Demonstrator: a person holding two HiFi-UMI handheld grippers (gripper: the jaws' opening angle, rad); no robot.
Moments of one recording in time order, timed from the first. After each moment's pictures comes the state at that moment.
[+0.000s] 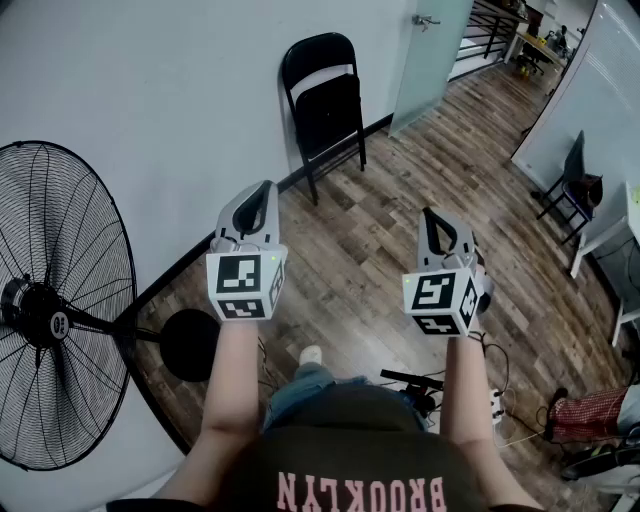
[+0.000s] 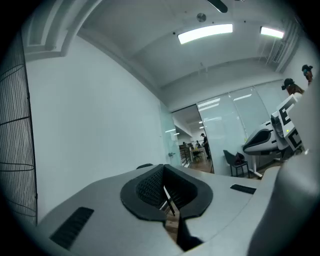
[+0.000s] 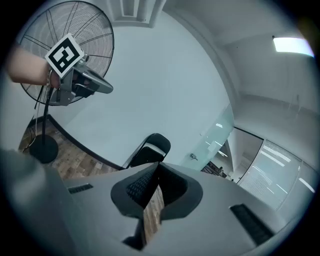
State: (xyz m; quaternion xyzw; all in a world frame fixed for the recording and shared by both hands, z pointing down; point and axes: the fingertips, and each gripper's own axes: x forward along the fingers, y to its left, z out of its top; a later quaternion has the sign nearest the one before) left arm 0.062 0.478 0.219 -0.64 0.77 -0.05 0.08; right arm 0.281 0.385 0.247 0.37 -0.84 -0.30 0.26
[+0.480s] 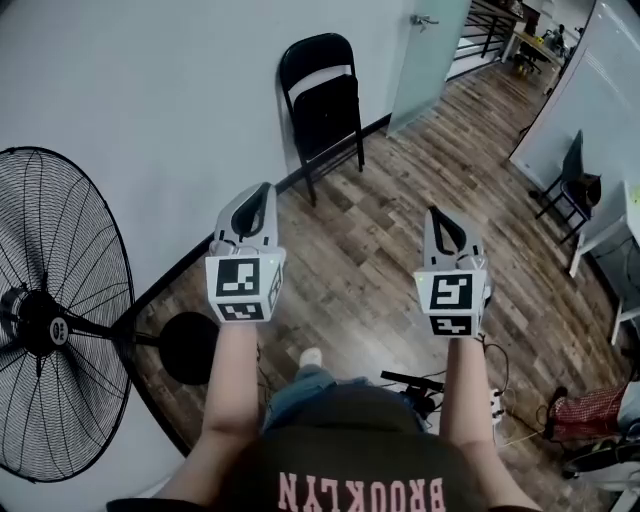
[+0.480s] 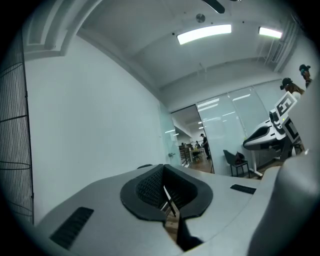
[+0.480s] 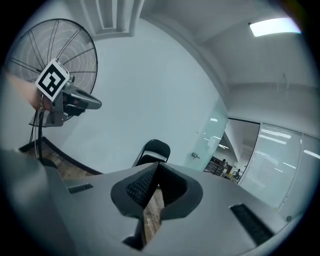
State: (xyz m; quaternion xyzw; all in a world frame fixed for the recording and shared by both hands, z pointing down) left arm 0.054 0.474 0.223 -0.64 0.76 -0.05 0.09; right arm 0.284 0.377 0.238 0.39 -0.87 -0.22 0.20
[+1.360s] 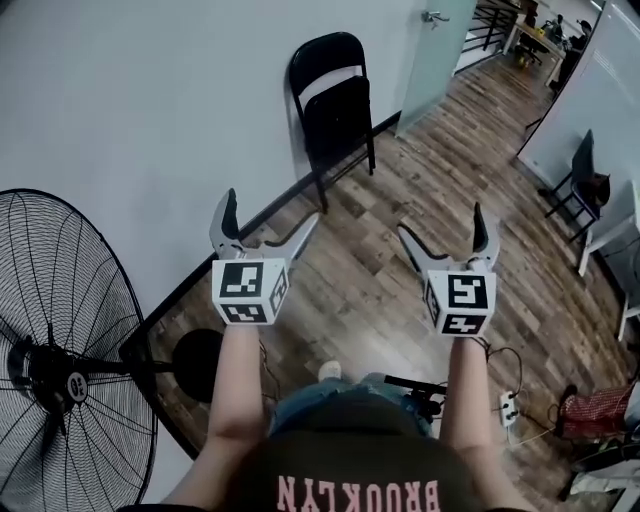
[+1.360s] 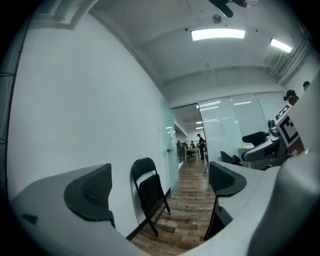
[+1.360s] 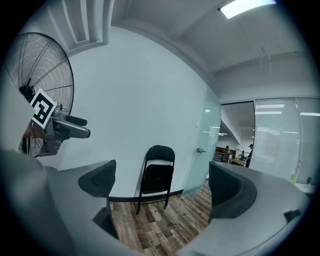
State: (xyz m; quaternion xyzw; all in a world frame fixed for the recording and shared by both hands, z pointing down) left arm -0.047 0.413 0.251 -0.67 0.74 -0.03 0.04; right arm 0.186 0.319 0.250 0.41 -0.90 -0.12 0.12
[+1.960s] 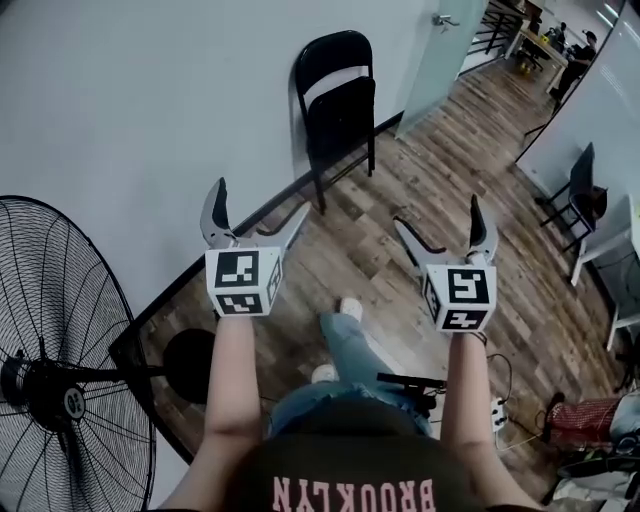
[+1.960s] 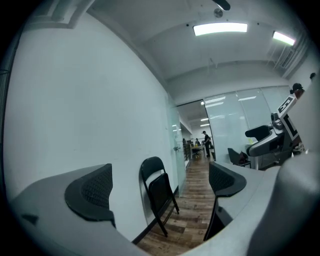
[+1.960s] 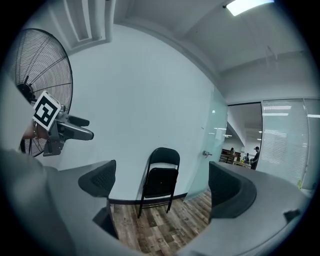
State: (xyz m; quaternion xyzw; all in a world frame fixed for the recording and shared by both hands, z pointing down) left arm -0.105 0.384 0.247 -0.65 0.76 -0.05 0.04; right arm 0.130 0.290 0.237 0.39 -0.91 -0.13 0.12
